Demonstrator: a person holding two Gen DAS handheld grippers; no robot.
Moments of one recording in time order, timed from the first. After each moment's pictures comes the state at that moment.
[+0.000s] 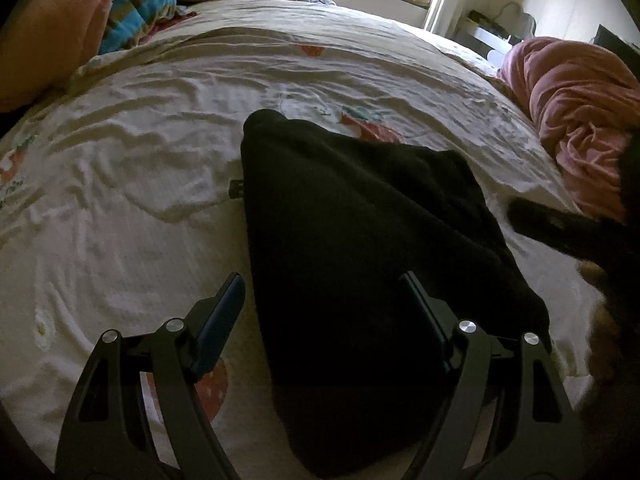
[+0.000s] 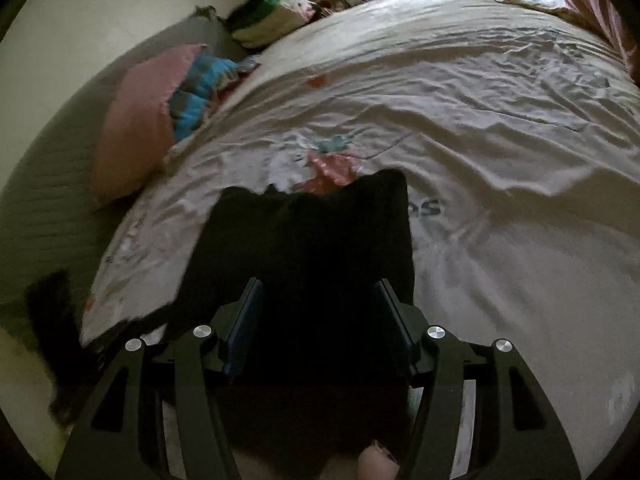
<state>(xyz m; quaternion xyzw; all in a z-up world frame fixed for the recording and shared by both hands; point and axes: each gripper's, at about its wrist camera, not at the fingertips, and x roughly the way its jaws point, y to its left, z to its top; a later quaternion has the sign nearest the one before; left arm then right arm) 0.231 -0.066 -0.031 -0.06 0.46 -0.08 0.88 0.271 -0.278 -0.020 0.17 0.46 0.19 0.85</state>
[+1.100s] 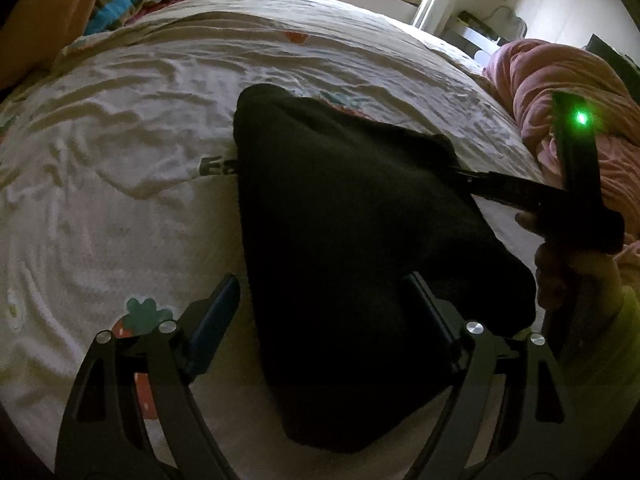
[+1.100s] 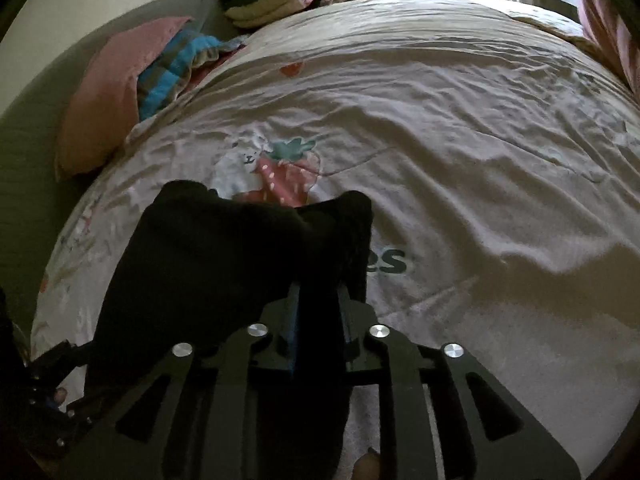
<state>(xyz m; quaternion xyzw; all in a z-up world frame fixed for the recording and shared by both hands) 0.223 -0.074 -0.039 -0.08 0.47 -0.11 0.87 0.323 -0.286 -0.049 0.10 0.47 0.16 0.86</state>
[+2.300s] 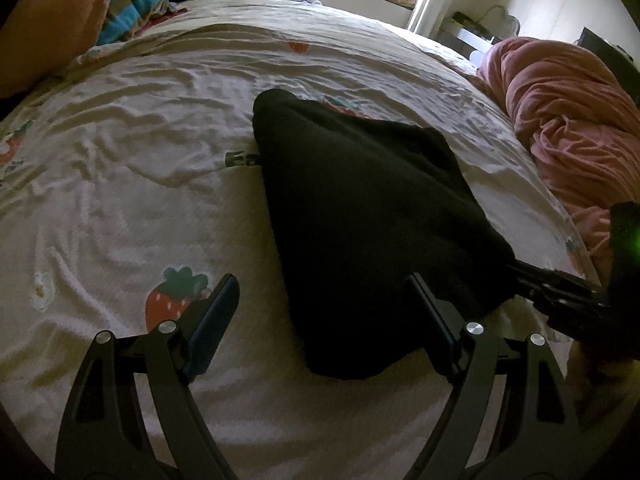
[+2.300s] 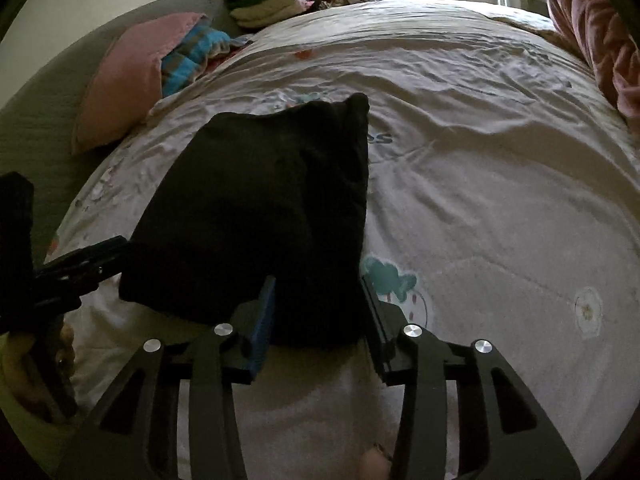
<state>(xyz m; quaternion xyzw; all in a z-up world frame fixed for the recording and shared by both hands) 0.190 -0.058 -0.026 -0.07 0.45 -0.12 0.88 0.182 -0.283 -0.037 0.08 0.46 0.15 0.87</state>
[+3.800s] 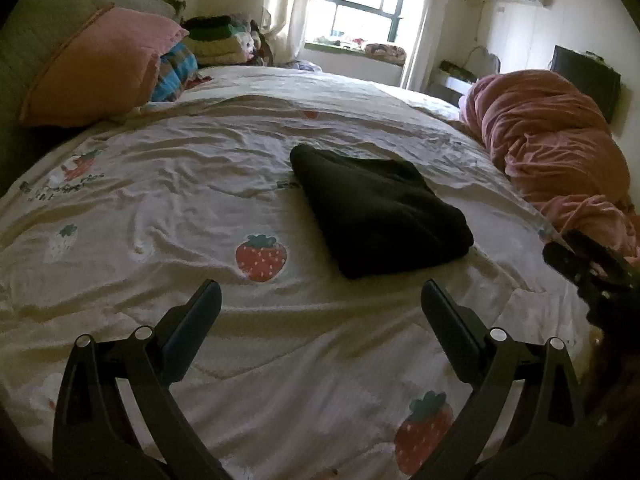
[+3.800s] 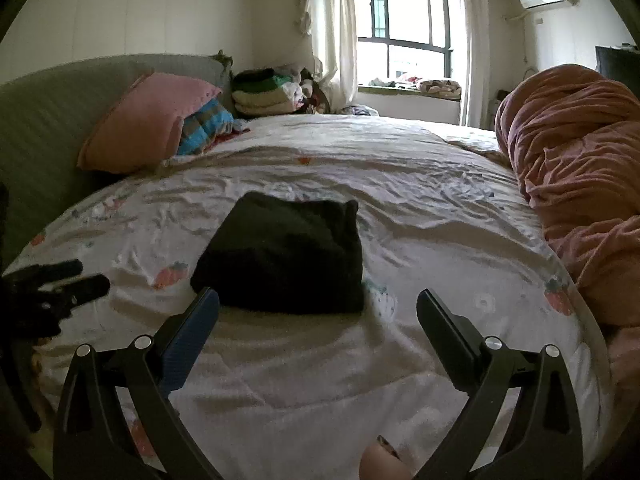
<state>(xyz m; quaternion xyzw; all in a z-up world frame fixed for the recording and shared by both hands) 0.046 -0.014 0.017 -0.05 0.33 -0.10 0.94 0.026 -0.242 0.033 -0.01 0.27 0.07 0.96</state>
